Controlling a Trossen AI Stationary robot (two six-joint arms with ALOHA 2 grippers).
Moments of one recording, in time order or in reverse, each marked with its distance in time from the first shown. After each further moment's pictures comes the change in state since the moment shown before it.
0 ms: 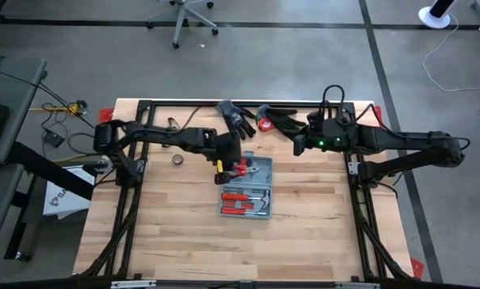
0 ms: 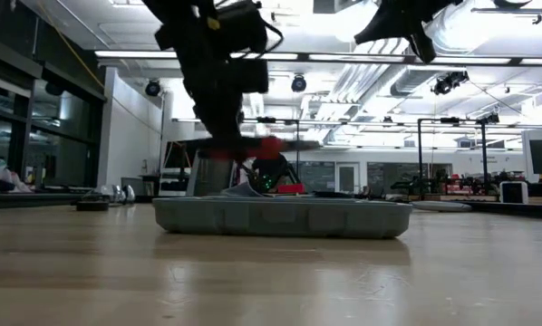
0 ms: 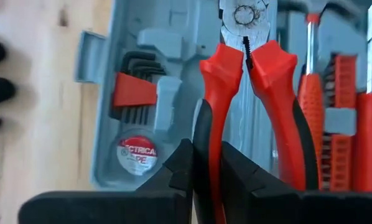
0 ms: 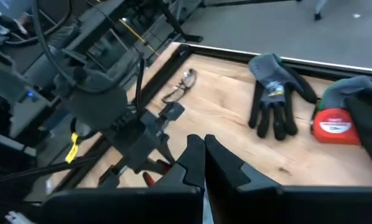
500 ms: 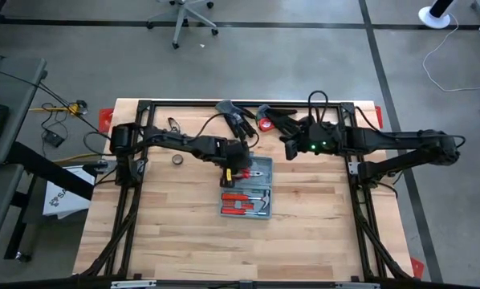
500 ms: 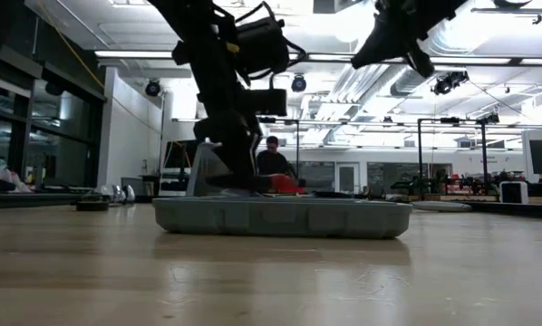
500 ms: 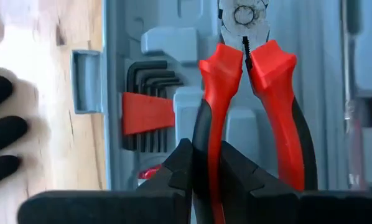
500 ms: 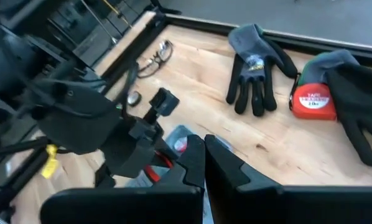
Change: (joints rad) left arm -0.051 0.156 0.063 0.044 -0.174 0.150; right arm 0.001 0.092 0.000 -0.055 -0.002 0.007
